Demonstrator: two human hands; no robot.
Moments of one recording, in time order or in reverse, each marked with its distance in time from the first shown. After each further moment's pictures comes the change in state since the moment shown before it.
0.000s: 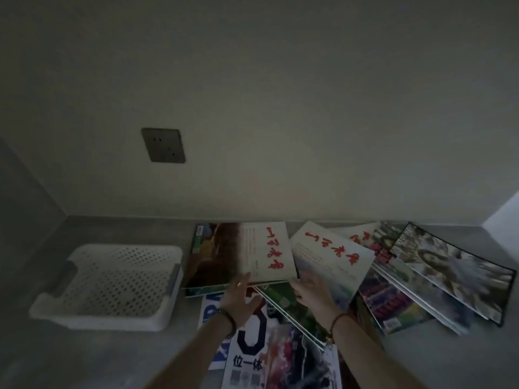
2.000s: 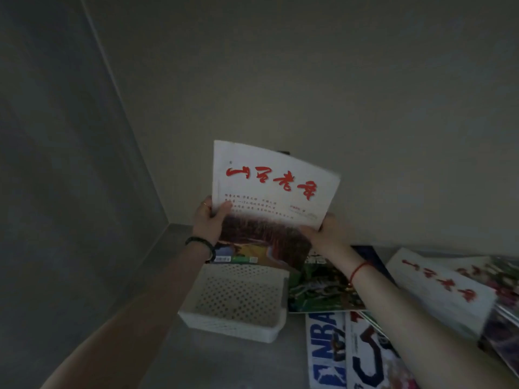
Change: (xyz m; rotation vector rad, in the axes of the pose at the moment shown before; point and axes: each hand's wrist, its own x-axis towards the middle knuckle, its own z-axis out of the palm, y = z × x) left_hand -0.039 -0.070 -0.299 -0.606 0.703 0.260; right_hand -0.043 -0.163 0.195 -0.294 0.012 -0.725
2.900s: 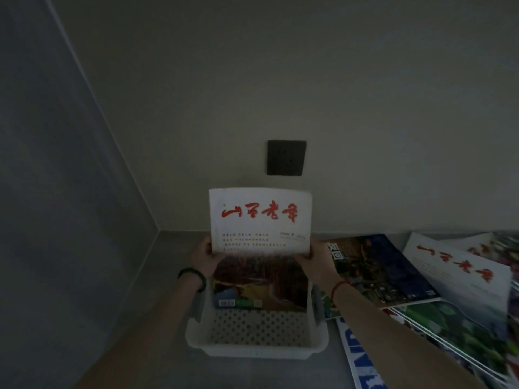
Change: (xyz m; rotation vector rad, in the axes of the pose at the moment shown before) left_hand 0.055 -0.113 -0.049 0.220 -0.274 -0.314; right_hand 0.020 0.064 0.109 -0.206 0.045 0.244
